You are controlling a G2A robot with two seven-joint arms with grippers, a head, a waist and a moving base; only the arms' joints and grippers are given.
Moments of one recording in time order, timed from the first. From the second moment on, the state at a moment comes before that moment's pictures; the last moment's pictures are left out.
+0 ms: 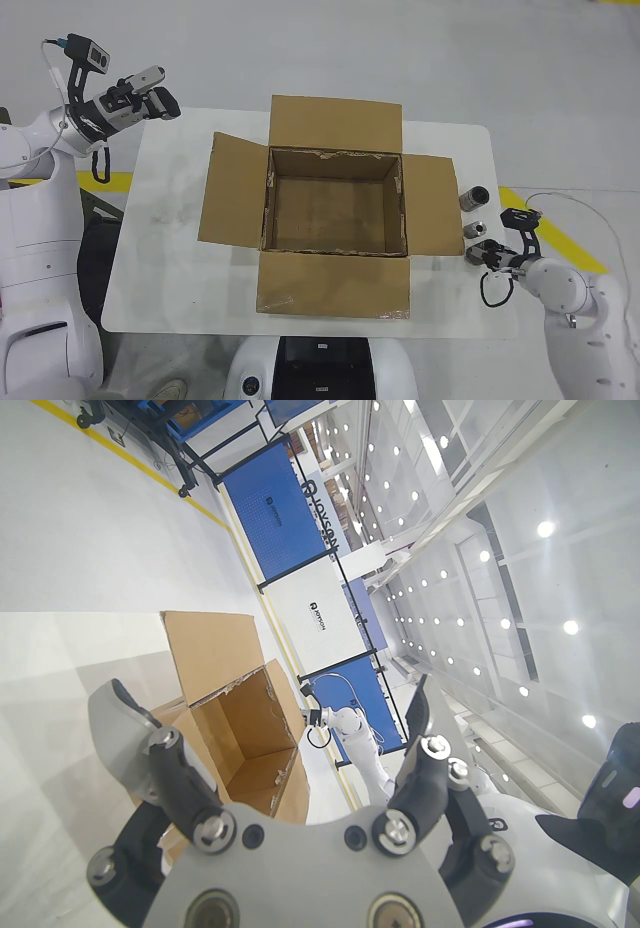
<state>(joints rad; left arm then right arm) 0.90 -0.97 -1.72 -1.31 -0.37 -0.20 -1.26 -1.55 -1.14 1.71 -1.71 -0.90 -0.01 1.06</state>
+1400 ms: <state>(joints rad) 0.90 -0.97 -1.72 -1.31 -0.37 -0.20 -1.26 -1.55 -1.12 1.64 -1.72 -0.97 -0.01 1.01</state>
